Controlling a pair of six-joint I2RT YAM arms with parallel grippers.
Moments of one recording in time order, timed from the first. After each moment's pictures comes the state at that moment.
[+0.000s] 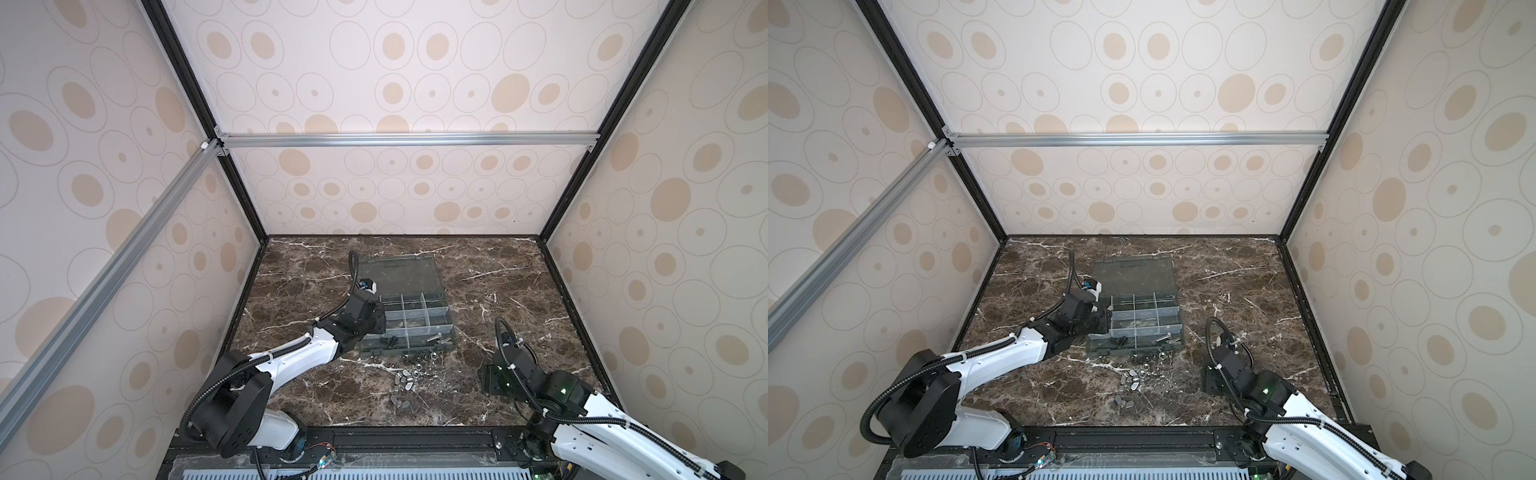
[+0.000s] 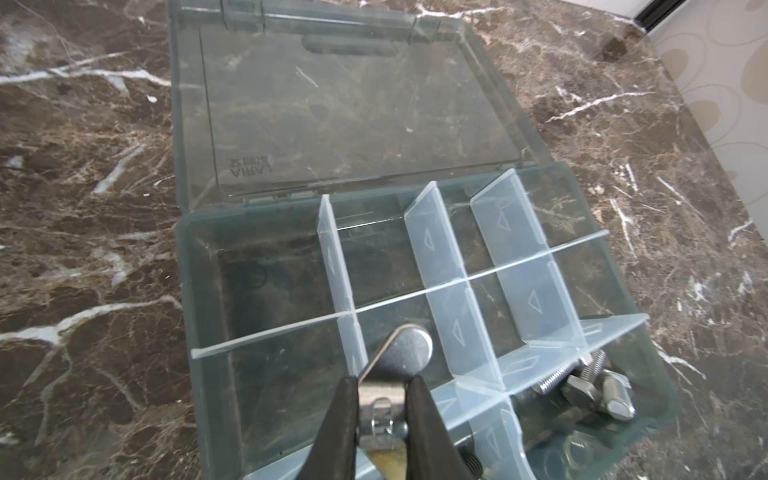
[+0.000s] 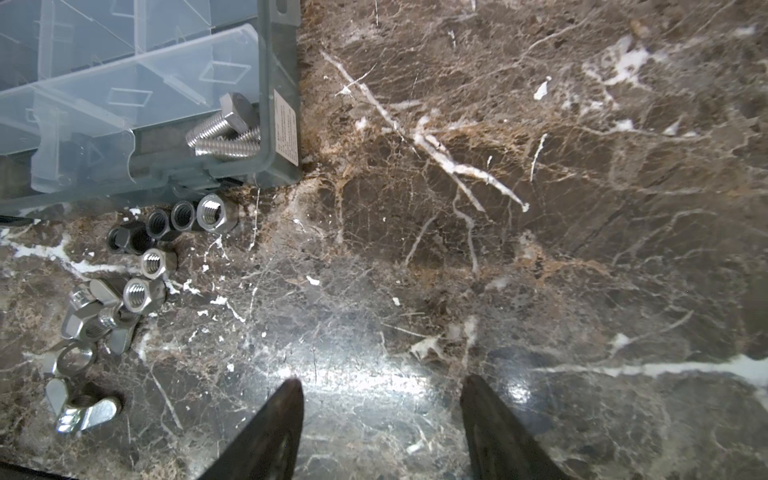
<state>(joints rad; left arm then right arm) -0.61 1.42 0.75 -0.06 -0.10 -0.50 0.77 0.60 0.48 -0.90 0.25 0.78</state>
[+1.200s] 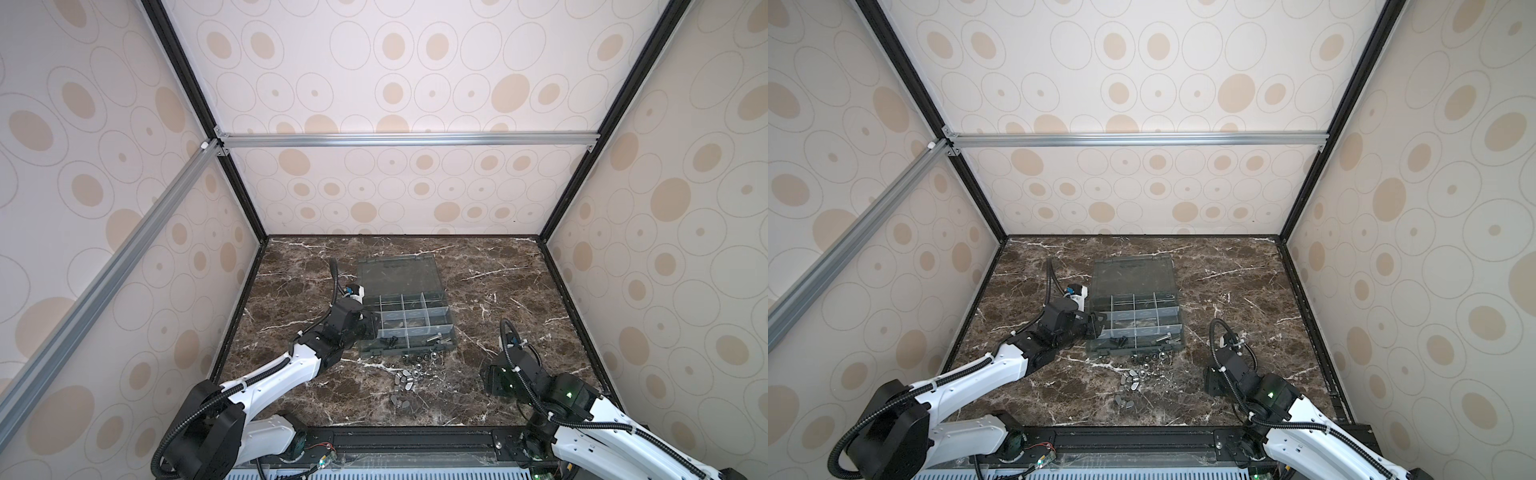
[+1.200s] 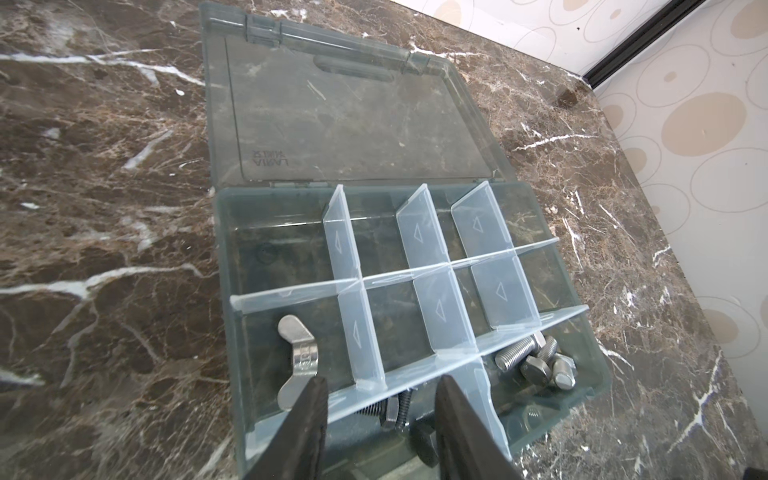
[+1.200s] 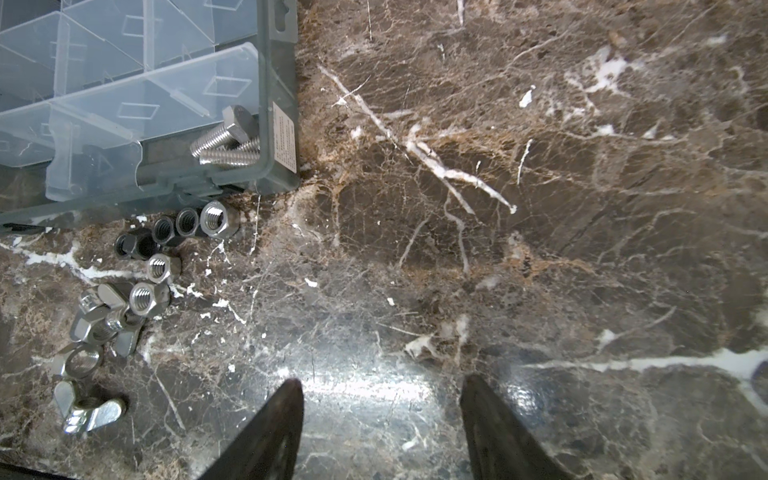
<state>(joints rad) -0.59 1.19 0.60 -0.04 -0.06 -0.59 0.77 0.58 0.48 -0.92 0.26 0.79</state>
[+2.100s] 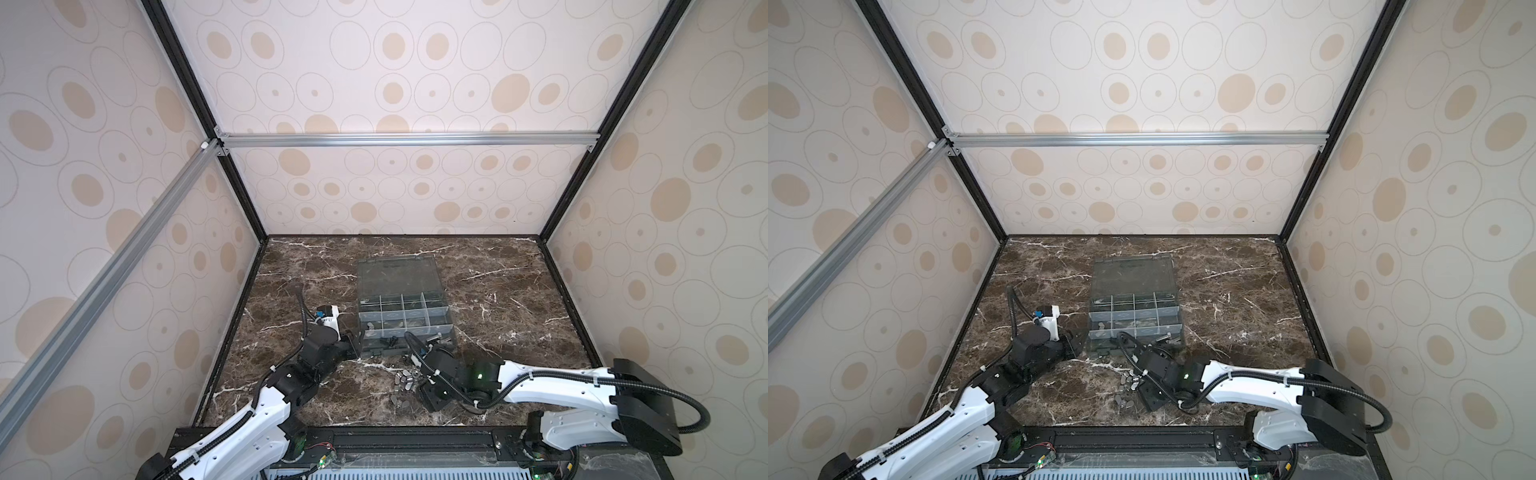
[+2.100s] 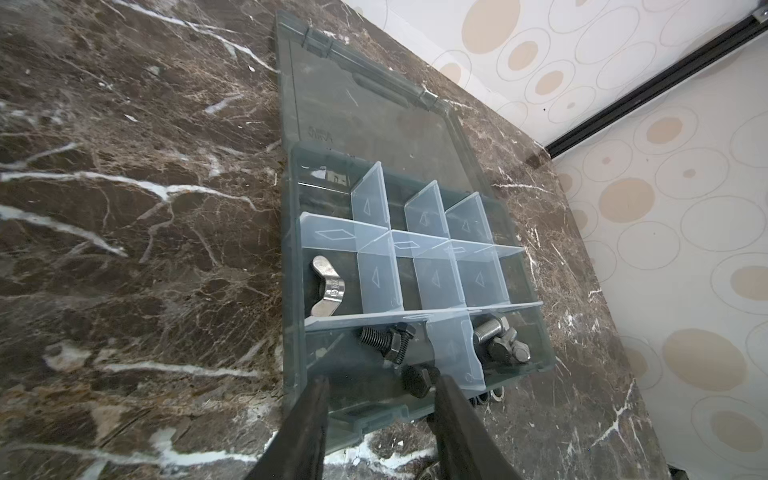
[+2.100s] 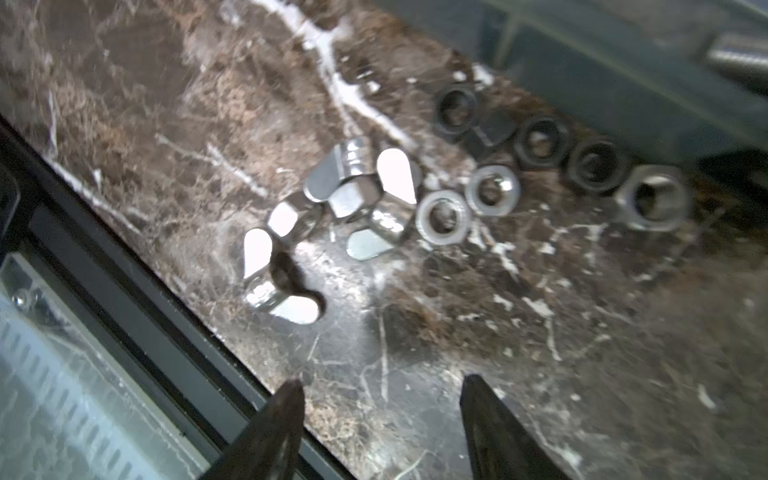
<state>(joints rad) -0.59 0.76 0.37 -0.10 -0.10 -0.77 1.20 1.34 0.72 -0.49 0.03 0.53</state>
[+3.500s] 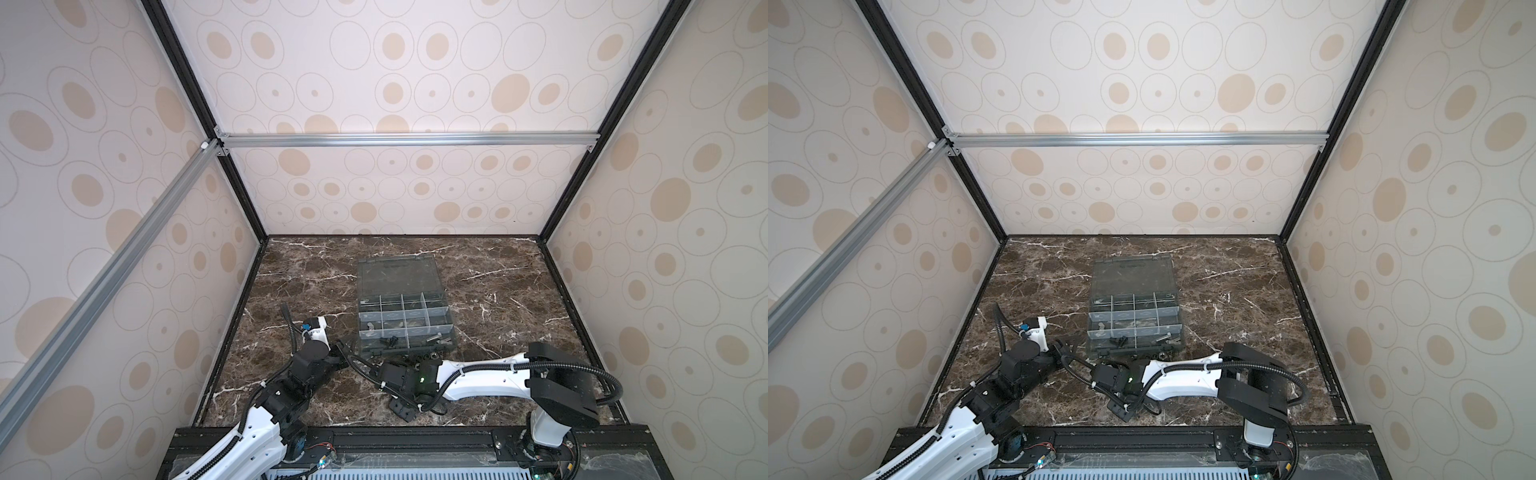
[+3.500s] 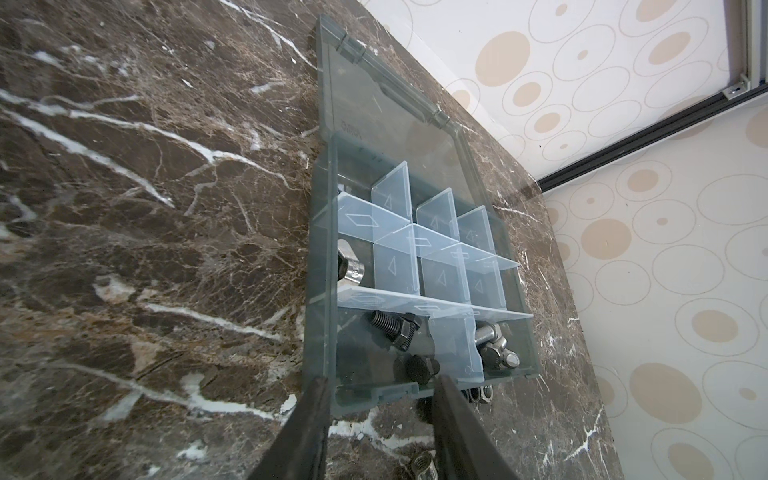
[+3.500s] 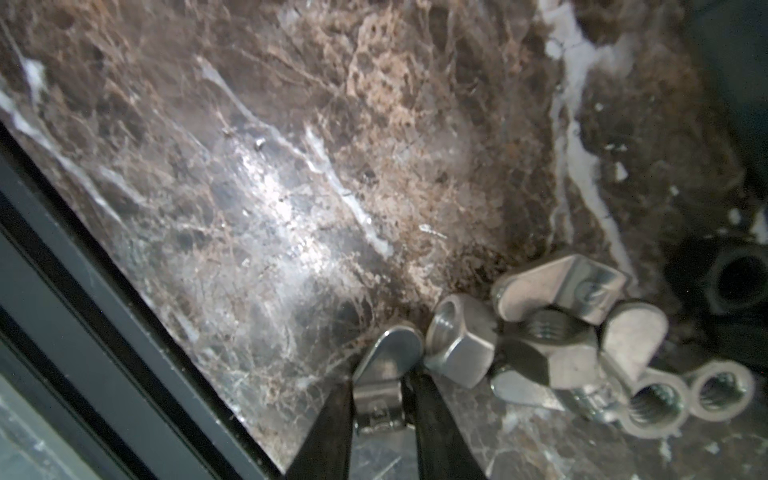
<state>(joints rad) -0.59 0.57 0.26 -0.16 -0.13 -0.90 1.31 1.74 1.03 -0.58 0.08 0.31</state>
